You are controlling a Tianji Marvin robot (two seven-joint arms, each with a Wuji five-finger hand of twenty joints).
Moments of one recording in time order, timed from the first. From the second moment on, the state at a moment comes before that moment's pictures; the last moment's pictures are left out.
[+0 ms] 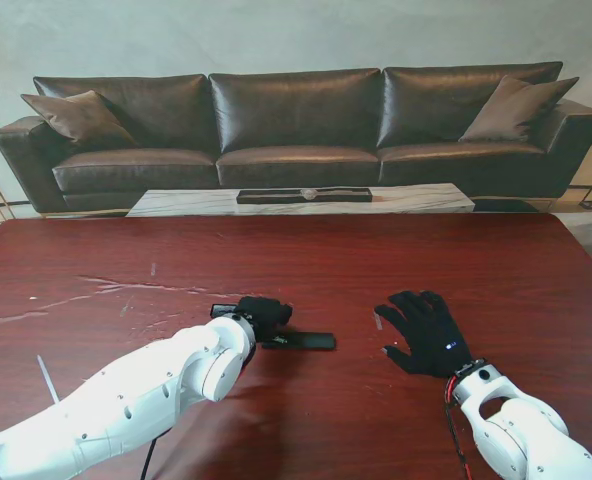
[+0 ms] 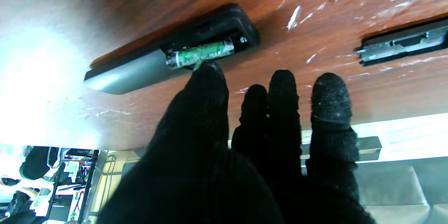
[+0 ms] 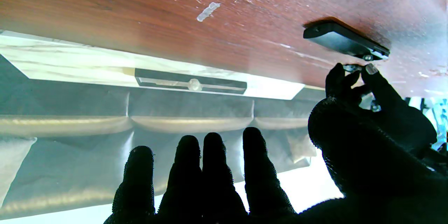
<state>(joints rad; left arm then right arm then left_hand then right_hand) 0.96 -1.14 -0.44 -1.27 0.78 0.28 -0.12 -1.63 -1.03 1.32 -1.44 -1.24 -0.27 -0.40 1.23 -0.24 0.07 -0.02 0.40 0.22 0.65 0.64 0.54 0.24 0.48 0.86 0.61 0.19 0.66 0.80 0.44 0.31 1.16 0.76 0.48 -0.32 0.69 -0.17 0.22 0.07 0.53 0.31 0.21 0.11 0.53 0.27 0.21 0.00 0.31 0.33 -0.09 0.12 0.79 0.10</state>
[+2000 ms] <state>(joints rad) 0.96 -1.13 -0.44 -1.28 0.74 0.28 -0.18 -1.43 -1.00 1.09 -1.45 -1.20 -0.26 -0.11 1.23 -0.17 0.06 -0.02 0.48 0.25 0.54 0.61 0.55 0.27 0.42 0.59 0.64 0.22 0.54 0.64 0.39 0.35 1.02 0.64 0.48 -0.34 0.67 -0.16 0.22 0.07 0.53 0.31 0.21 0.11 0.55 0.27 0.23 0.00 0.31 0.33 -0.09 0.12 0.79 0.10</state>
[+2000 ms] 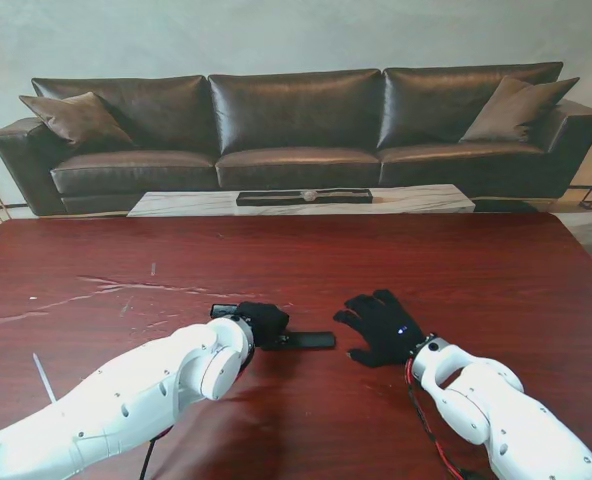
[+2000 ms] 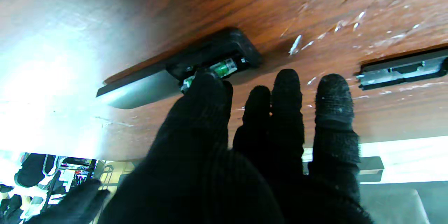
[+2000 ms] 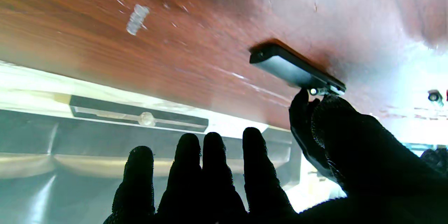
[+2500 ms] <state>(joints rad) 0.98 -1.12 -0.47 -1.29 0.75 0.27 -0.16 -1.18 -1.05 0.78 -1.21 -1.01 -0.13 -0.20 1.23 -0.17 0.04 -0.02 0.48 0.26 0.50 0.61 0.55 0.27 0.42 0.58 0.64 0.22 0.54 0.64 0.38 0.35 1.02 0.64 0.42 -0.41 0.77 -0.16 0.24 0.07 0.57 0.32 0.27 0.11 0.57 0.28 0.29 0.01 0.35 0.33 -0.08 0.12 0.85 0.13</state>
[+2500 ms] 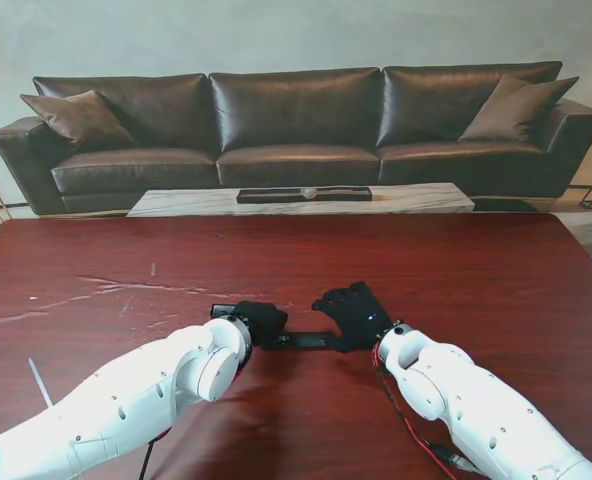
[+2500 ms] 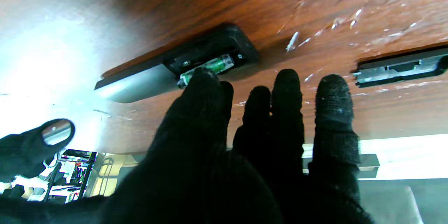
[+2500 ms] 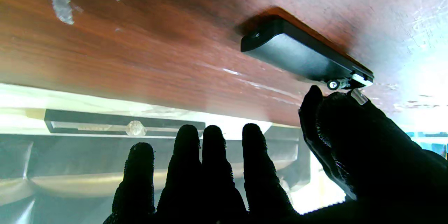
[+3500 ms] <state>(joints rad) 1.06 -1.10 -0.56 -1.35 0.81 0.23 -0.17 -0.99 -1.14 0.47 -0.94 -0.87 -0.08 -0.34 1.22 -0.16 0.02 -0.02 0.48 0.26 0.48 0.63 0.54 0.27 0.41 0.58 0.61 0.22 0.54 0.65 0.35 0.35 1.04 0.64 0.45 -0.55 0.98 -0.18 0.41 0.00 0.86 0.43 0.54 0.08 0.74 0.37 0.54 0.02 0.57 0.41 0.05 0.16 1.00 0.24</state>
